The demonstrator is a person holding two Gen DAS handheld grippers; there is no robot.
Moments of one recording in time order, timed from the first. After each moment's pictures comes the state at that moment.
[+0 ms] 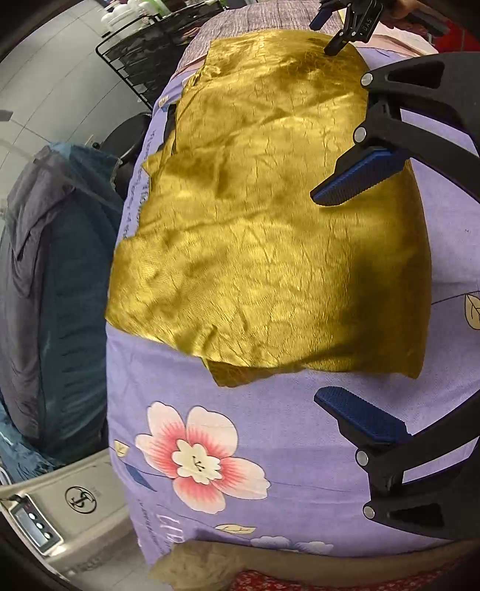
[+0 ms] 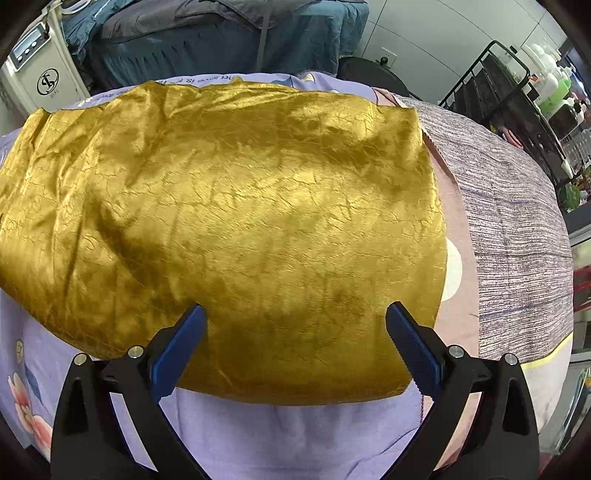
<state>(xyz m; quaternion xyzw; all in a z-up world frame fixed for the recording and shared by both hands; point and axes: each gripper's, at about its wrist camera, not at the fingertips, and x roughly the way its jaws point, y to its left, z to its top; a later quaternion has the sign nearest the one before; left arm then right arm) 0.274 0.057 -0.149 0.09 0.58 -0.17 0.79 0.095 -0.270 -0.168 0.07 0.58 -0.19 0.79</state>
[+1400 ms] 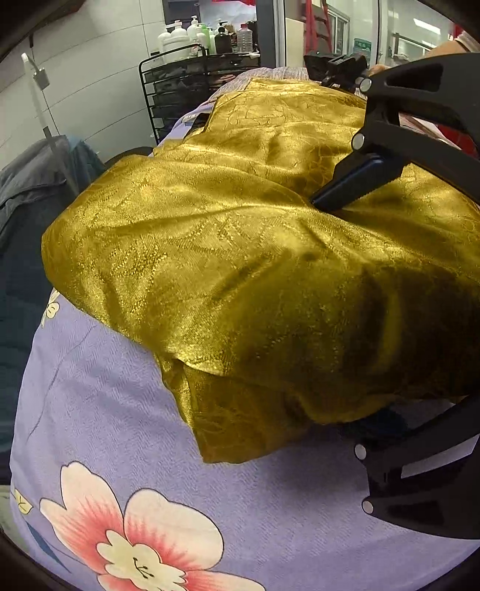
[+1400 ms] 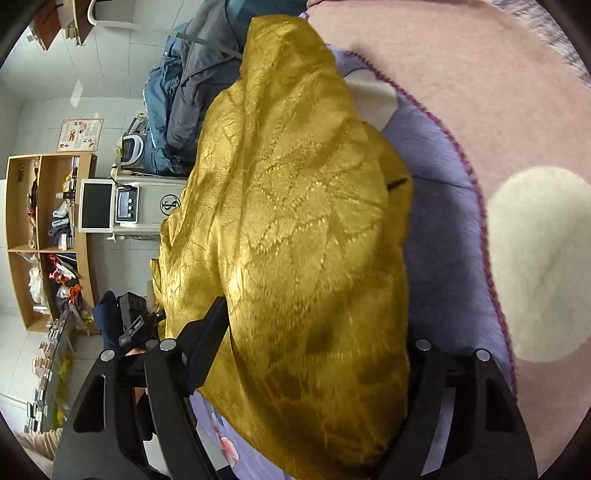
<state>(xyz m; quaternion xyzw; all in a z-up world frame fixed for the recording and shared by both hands) 0.343 0.066 -0.227 -0.08 0.67 -0.25 0.69 0.087 -0.439 -0.261 0.53 0.46 0.06 0.71</state>
